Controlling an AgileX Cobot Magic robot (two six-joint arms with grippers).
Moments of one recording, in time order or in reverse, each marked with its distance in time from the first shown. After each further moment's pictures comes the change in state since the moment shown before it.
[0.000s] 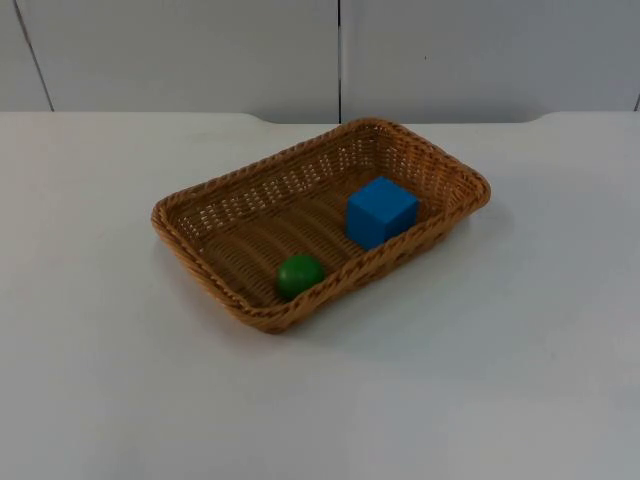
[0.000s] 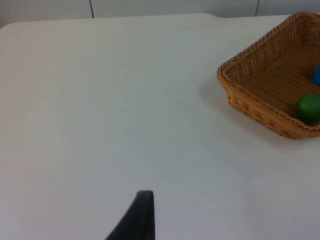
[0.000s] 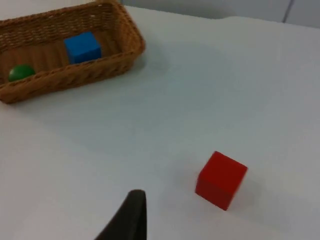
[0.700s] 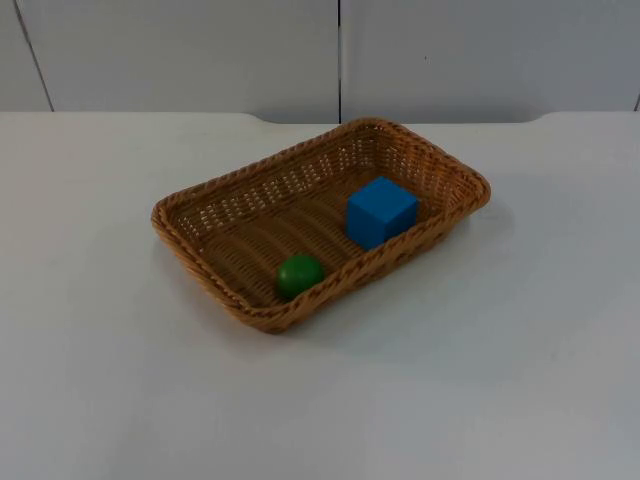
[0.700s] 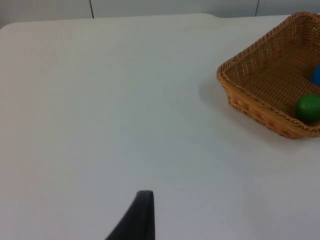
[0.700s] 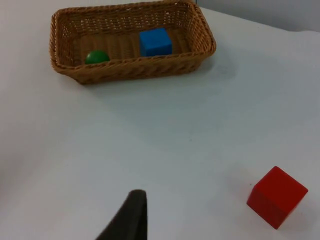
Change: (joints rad) right arm 0.276 0.000 0.000 0.000 0.000 0.000; left arm 0.000 0.000 0.000 0.000 0.000 0.000
